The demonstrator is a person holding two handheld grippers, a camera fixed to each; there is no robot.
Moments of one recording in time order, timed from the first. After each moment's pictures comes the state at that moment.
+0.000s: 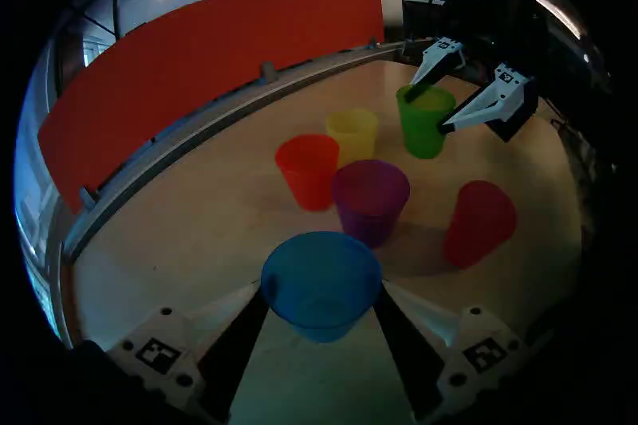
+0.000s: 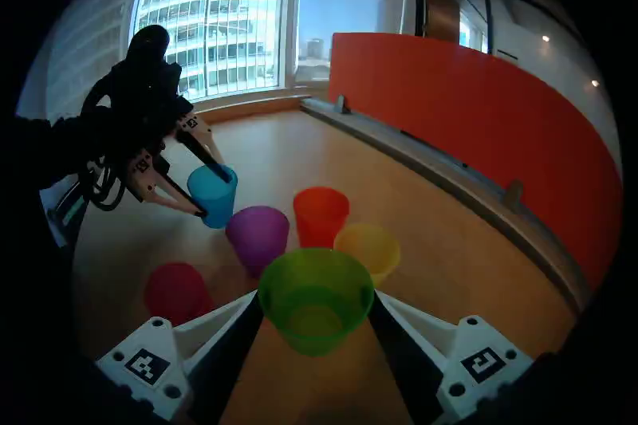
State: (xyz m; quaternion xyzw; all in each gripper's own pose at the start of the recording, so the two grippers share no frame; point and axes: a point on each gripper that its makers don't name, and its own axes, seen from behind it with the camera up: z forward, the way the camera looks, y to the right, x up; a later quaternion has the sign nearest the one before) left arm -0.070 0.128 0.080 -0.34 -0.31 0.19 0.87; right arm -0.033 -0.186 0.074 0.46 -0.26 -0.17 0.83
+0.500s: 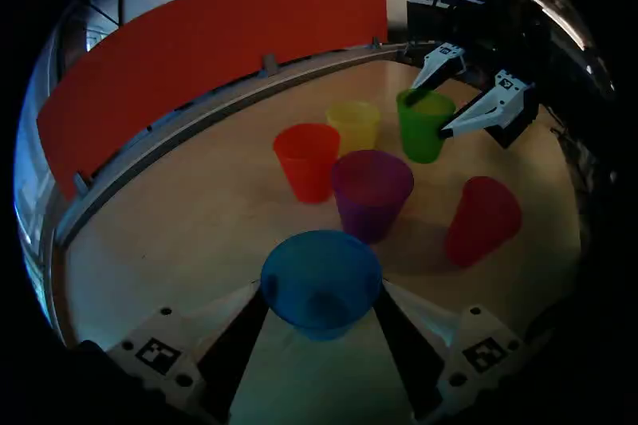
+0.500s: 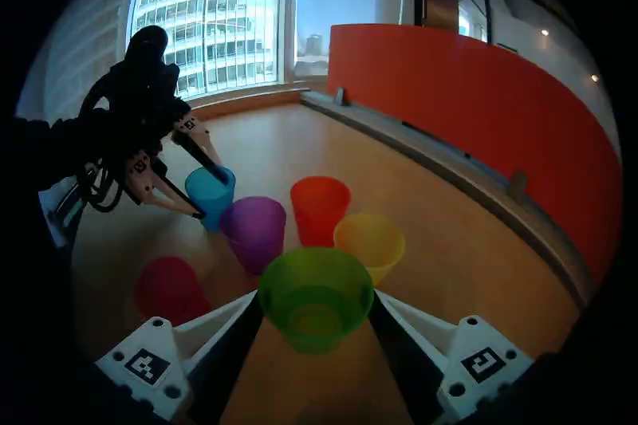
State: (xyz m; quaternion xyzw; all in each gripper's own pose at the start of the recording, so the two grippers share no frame) left arm -0.085 0.128 0.078 -0.34 -0.32 0.17 0.87; right arm -0.050 -0.188 0.077 0.46 -0.27 -0.17 0.83
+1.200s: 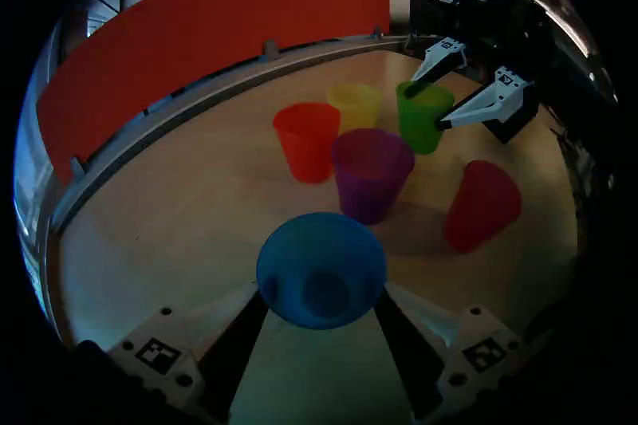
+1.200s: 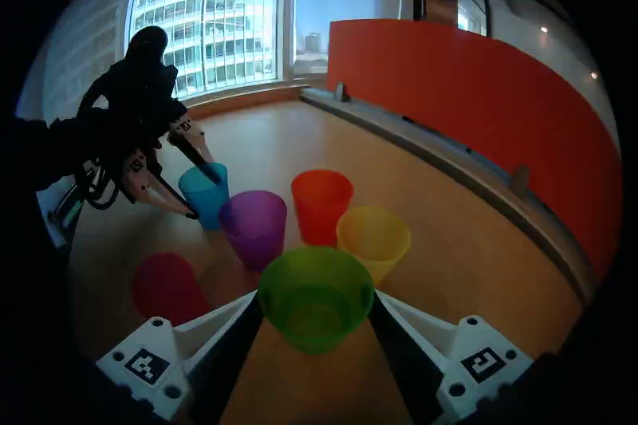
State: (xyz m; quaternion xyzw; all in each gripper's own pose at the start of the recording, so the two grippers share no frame) left arm -0.102 0.119 0.063 -0.34 -0.35 0.16 0.86; right arm -0.060 -0.191 0.075 0.46 -0.27 -0.16 0.83
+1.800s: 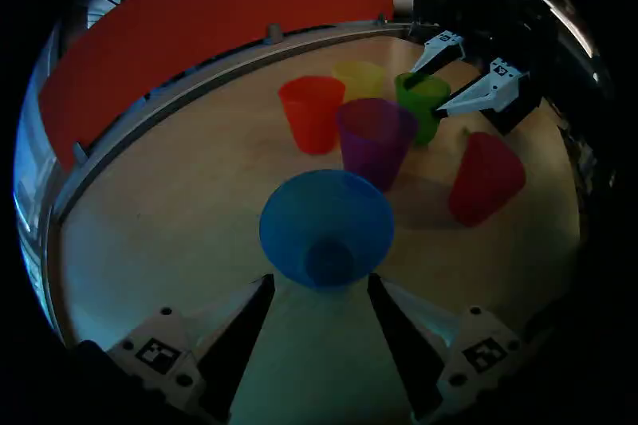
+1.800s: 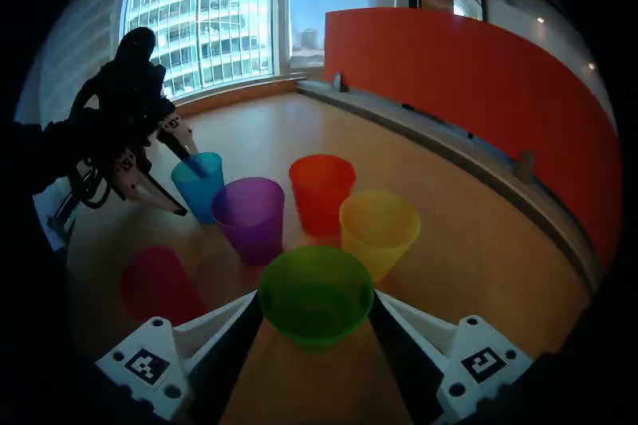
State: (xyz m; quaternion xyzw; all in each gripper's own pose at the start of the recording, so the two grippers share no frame) left arm -0.118 0.100 0.046 -0.33 -0.37 0.17 0.85; right arm -0.081 -0.196 0.075 0.45 -0.29 -0.16 0.83
